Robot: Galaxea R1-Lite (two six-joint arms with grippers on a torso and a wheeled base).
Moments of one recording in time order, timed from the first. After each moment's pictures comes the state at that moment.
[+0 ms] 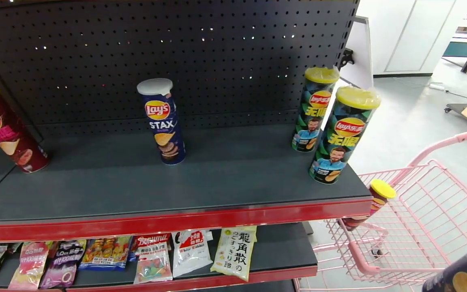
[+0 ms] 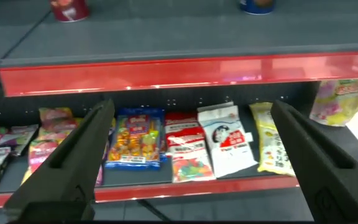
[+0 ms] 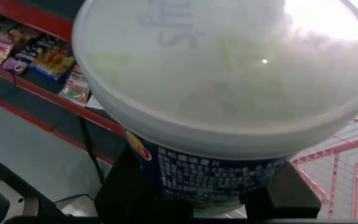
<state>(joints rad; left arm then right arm) 0.00 0.00 0.00 0.00 0.02 0.01 0.40 0.55 -0.47 0.10 0.09 -0.16</state>
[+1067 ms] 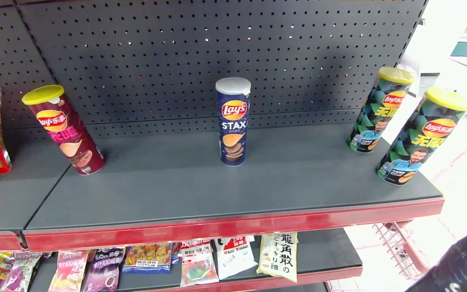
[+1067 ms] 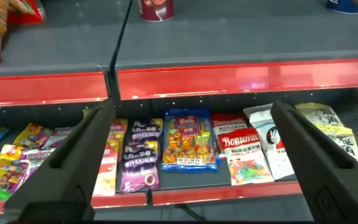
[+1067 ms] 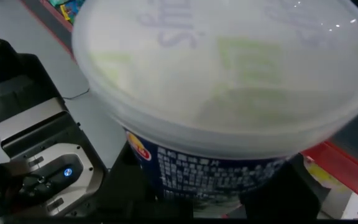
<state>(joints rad) 0.00 0.00 0.00 0.00 0.02 0.01 0.55 0.72 -0.54 0.09 0.30 -0.16</state>
